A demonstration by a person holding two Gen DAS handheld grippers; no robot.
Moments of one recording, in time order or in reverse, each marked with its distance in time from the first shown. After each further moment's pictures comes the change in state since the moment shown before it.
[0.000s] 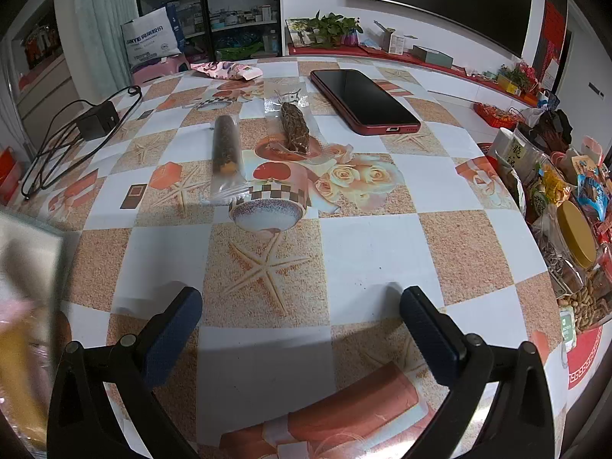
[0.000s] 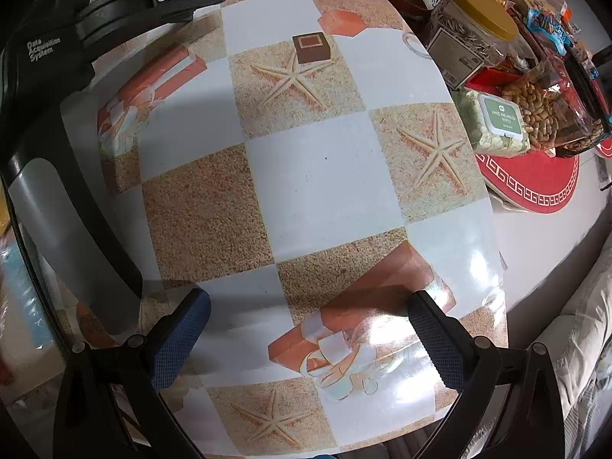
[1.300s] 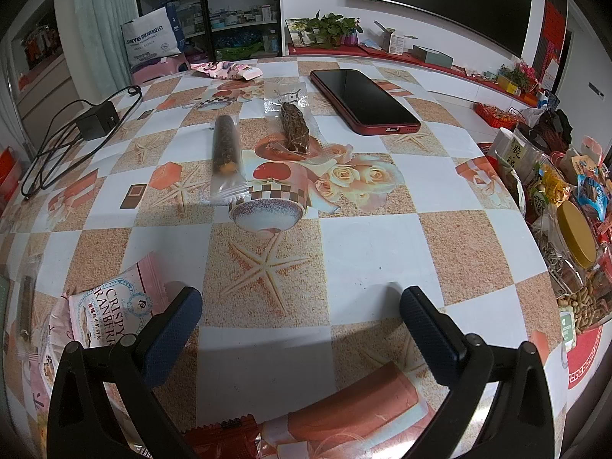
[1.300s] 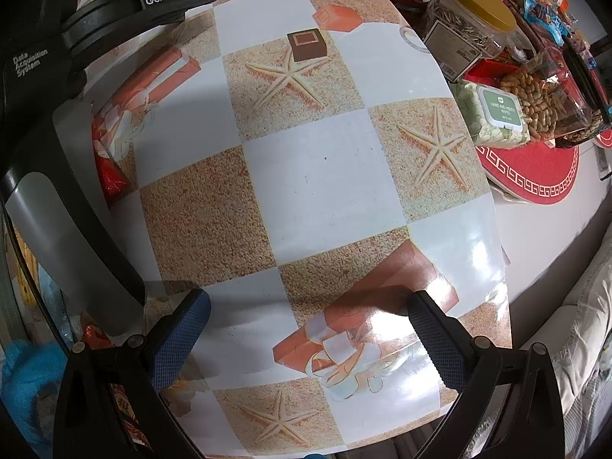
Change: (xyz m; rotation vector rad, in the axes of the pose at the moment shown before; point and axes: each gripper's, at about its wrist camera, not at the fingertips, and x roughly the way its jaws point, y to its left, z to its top) left arm 0.001 0.000 0.000 0.000 0.000 0.000; right arm 0.000 0.004 0.005 0.014 0.068 0.056
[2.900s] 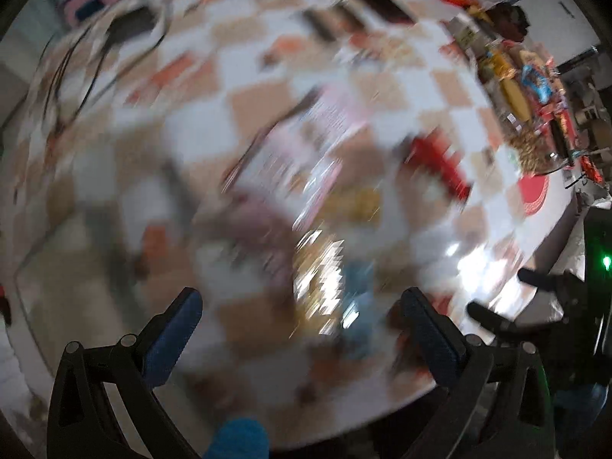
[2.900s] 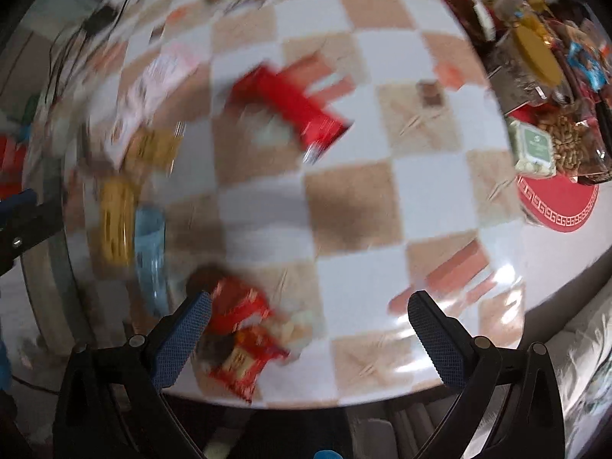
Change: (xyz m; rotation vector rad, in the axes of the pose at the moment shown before) left arm -0.108 0.184 -0.003 0.200 0.615 -0.207; right arm -0.063 0.088 -0.020 -0.148 0.041 0.041
